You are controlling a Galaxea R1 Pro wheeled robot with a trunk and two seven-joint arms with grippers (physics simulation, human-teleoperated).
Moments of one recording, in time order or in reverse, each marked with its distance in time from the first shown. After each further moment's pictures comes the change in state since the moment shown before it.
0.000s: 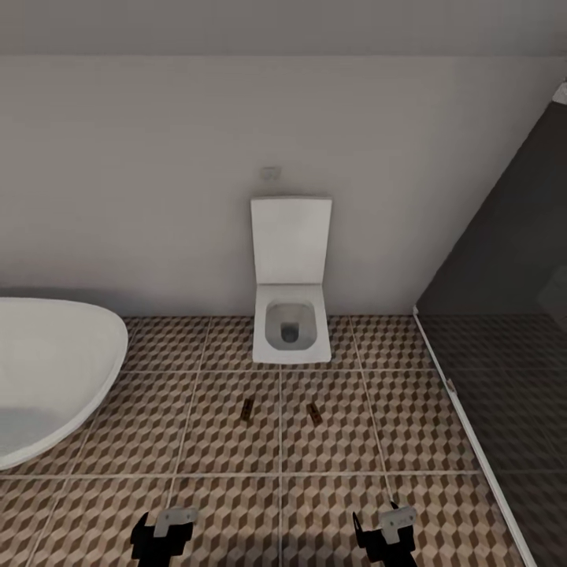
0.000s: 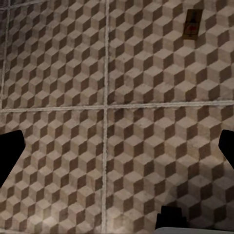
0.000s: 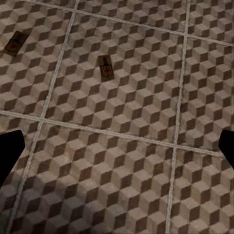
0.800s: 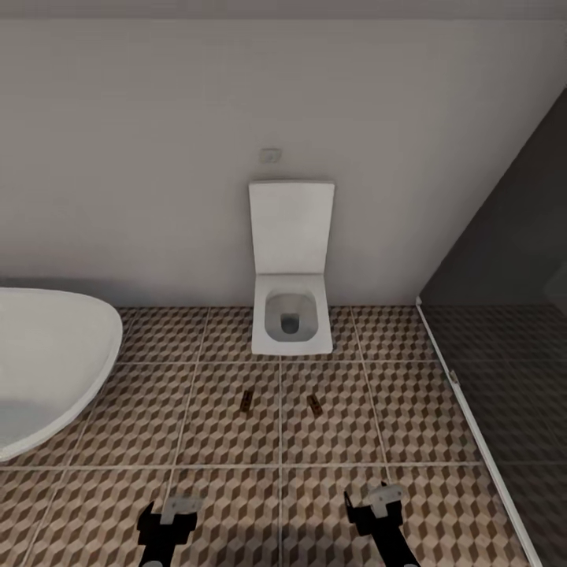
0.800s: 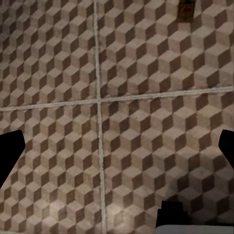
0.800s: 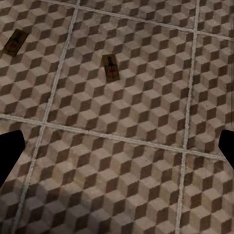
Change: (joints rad) left arm -0.036 -0.005 -0.001 -0.001 -0.040 0.064 0.000; right arm 0.000 0.001 0.002 -0.164 0.002 0.151 -0.009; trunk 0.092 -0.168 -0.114
